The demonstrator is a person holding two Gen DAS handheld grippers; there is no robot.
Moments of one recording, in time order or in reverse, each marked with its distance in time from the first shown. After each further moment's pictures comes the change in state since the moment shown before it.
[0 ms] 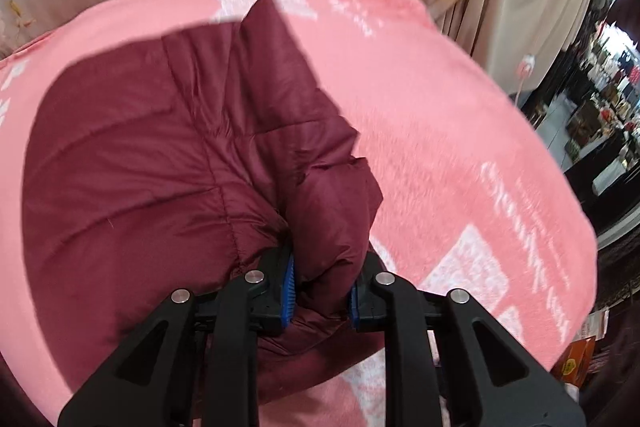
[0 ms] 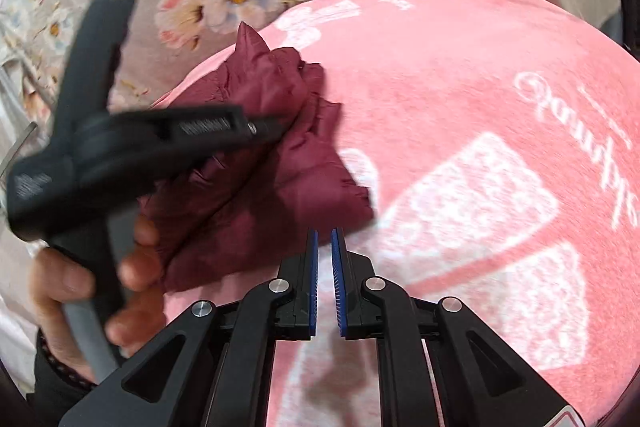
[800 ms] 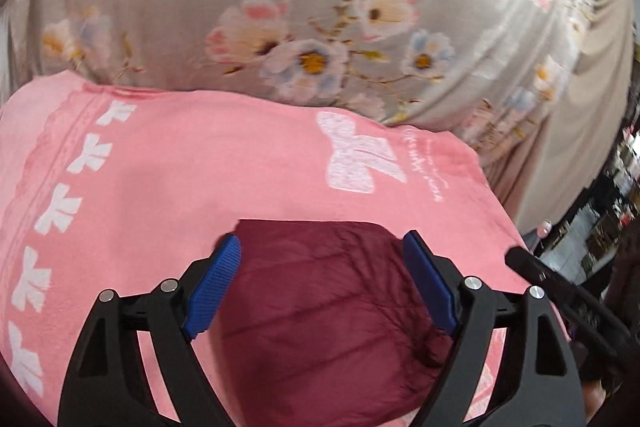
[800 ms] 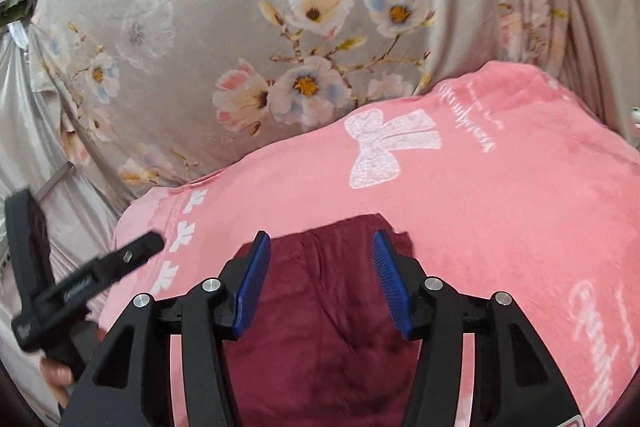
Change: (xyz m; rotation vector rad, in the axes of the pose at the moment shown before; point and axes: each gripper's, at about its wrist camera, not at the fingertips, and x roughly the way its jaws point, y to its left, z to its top) left arm -0.173 0.147 0.069 -0.253 -0.349 0.113; right arm 0.009 0.101 0.194 -0.120 -0.123 0.146
